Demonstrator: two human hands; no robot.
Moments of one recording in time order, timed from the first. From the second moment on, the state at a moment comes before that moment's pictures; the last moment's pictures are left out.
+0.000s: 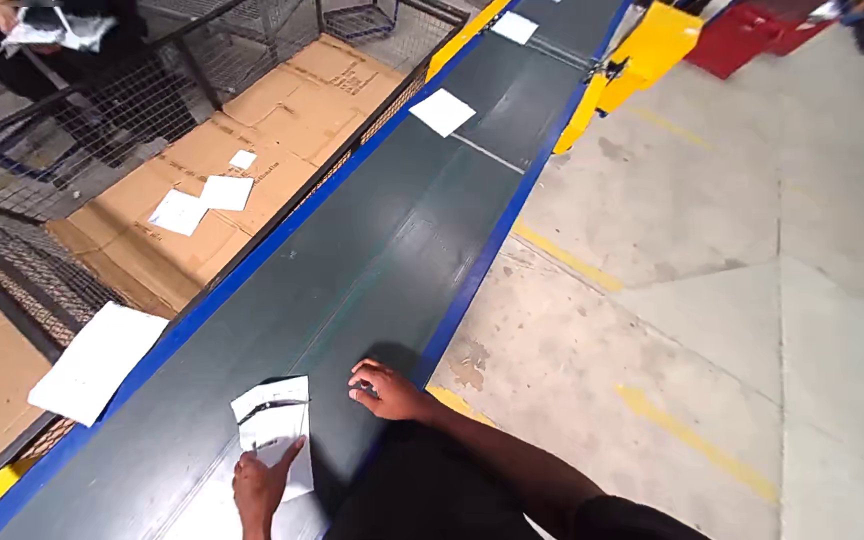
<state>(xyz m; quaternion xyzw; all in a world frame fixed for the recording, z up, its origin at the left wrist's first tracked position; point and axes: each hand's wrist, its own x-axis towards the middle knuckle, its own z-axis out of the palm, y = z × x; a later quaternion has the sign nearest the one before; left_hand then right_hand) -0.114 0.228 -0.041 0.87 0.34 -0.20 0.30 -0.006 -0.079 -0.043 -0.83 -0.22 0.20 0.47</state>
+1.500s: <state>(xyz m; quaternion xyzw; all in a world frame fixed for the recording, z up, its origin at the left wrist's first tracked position) -0.036 0.130 -0.017 0.44 0.45 0.02 0.77 0.047 -0.062 -0.016 -0.72 -0.42 0.28 0.47</state>
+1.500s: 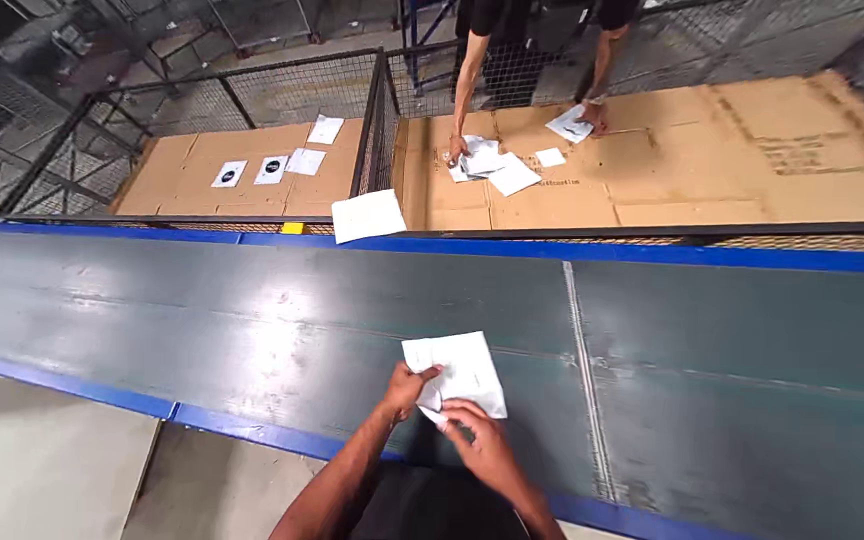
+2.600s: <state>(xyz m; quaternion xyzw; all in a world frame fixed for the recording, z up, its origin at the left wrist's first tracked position) -0.053 0.099 0.002 0.56 0.31 -0.07 0.76 0.186 -0.187 -0.017 -0.90 -0.13 0.14 0.39</state>
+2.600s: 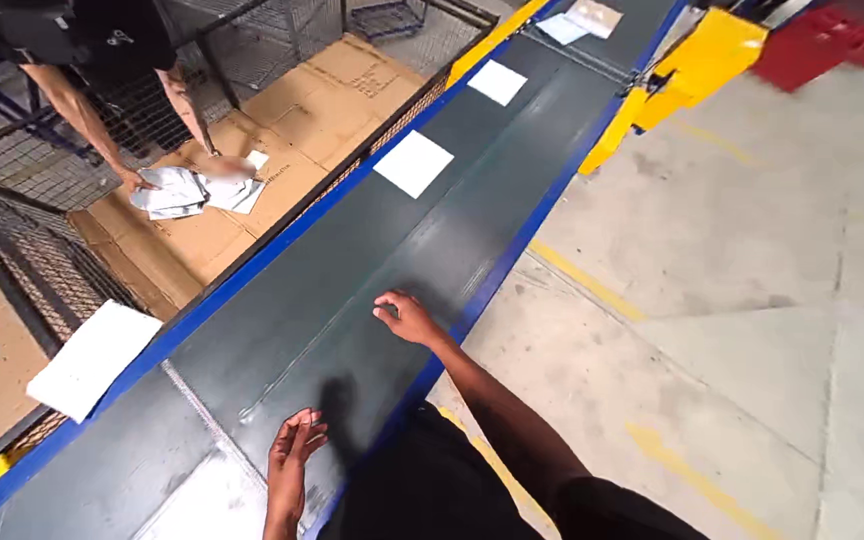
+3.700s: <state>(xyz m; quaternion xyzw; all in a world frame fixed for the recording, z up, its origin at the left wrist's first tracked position) -0.010 0.175 0.025 0.62 0.32 -0.16 0.70 0.066 -0.140 -0.013 -0.71 -0.32 0.41 0.47</state>
